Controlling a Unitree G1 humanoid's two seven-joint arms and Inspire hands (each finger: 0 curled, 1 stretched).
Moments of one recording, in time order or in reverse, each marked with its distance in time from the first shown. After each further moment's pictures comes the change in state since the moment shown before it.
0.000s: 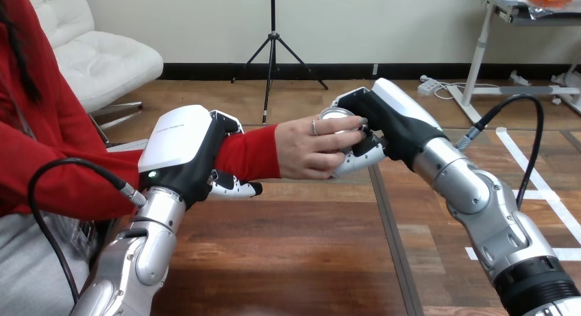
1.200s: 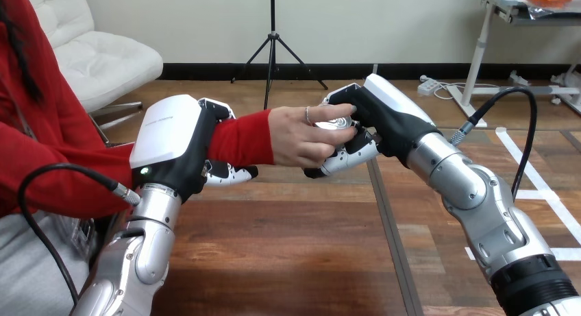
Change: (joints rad) left arm 0.000 -0.017 0.023 0.000 -0.001 -0.008 0.090; right arm 0.000 0.013 0.001 -0.054 -0.002 0.032 0.039
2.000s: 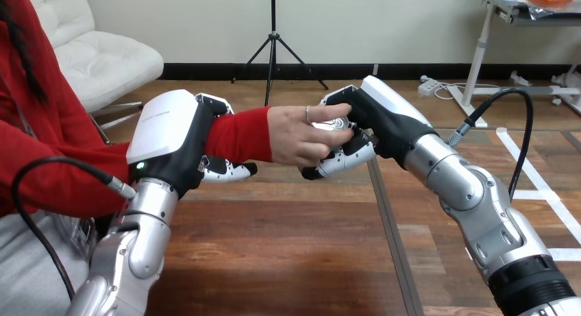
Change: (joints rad) left arm 0.000 0.013 0.023 -0.051 -0.018 0.017 -0.092; right arm 0.001 0.006 0.003 0.000 0.000 0.010 0.009
